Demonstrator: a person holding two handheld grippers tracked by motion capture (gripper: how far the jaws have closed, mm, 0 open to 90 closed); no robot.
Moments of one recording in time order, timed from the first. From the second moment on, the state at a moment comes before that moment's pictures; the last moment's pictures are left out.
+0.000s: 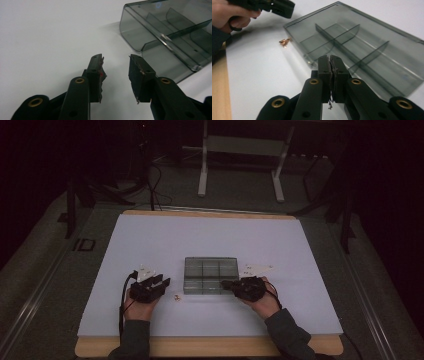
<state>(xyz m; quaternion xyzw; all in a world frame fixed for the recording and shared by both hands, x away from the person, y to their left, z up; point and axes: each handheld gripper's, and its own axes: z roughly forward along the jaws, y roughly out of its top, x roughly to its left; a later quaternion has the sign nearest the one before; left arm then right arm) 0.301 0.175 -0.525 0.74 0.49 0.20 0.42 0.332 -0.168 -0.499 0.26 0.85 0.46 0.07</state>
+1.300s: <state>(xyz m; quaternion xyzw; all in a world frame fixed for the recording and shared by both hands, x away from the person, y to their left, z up) 0.282 0.145 -0.515 0.78 0.41 0.17 0.44 0.317 -0.142 -0.534 0.26 0.85 0.44 0.06</state>
